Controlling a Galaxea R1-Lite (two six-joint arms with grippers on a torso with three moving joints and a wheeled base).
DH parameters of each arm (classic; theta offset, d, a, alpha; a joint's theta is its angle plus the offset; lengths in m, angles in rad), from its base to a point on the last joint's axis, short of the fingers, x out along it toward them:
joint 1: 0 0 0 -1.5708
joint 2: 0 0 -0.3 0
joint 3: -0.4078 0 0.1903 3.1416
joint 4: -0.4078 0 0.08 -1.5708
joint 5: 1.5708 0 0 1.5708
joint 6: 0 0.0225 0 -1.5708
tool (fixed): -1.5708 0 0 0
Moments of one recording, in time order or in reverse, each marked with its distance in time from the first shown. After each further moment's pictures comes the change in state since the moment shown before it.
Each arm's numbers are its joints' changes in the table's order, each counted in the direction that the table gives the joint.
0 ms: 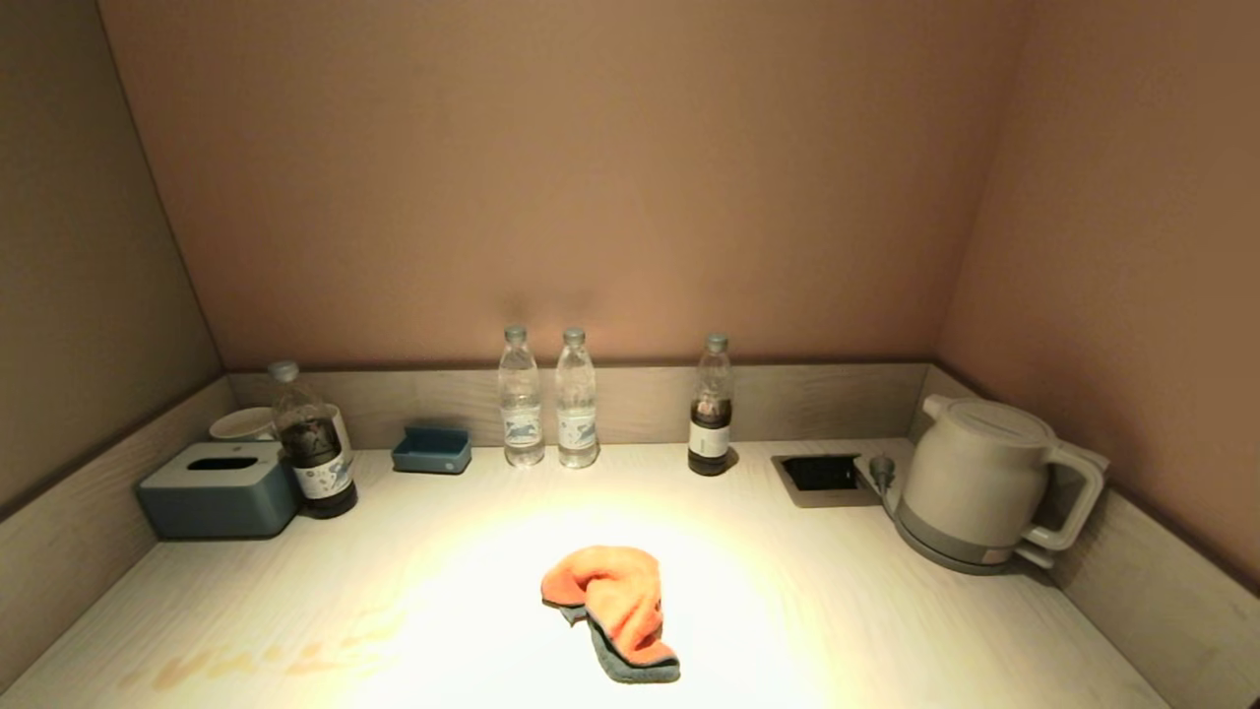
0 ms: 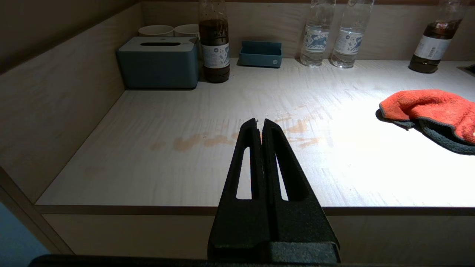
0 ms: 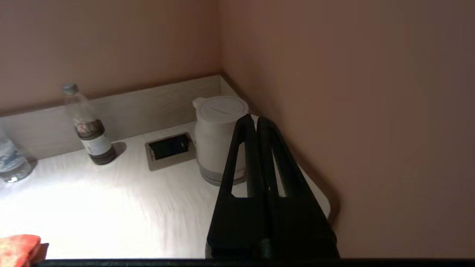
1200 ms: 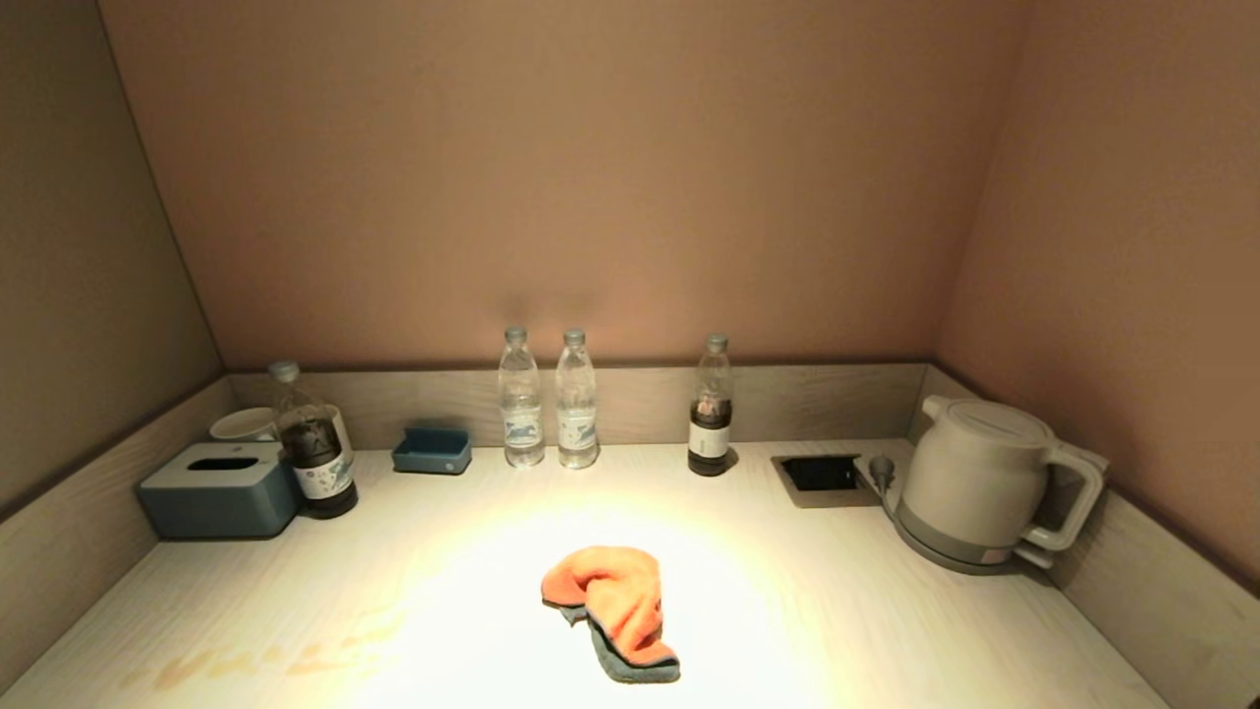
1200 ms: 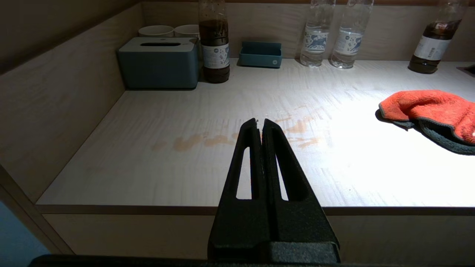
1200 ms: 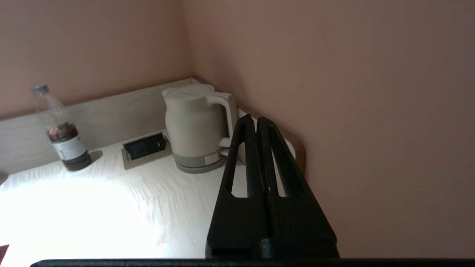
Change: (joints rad) left arm 0.000 0.000 0.000 0.000 0.000 0.000; right arm -0.127 -0.580 0.436 0.025 0.035 -0.011
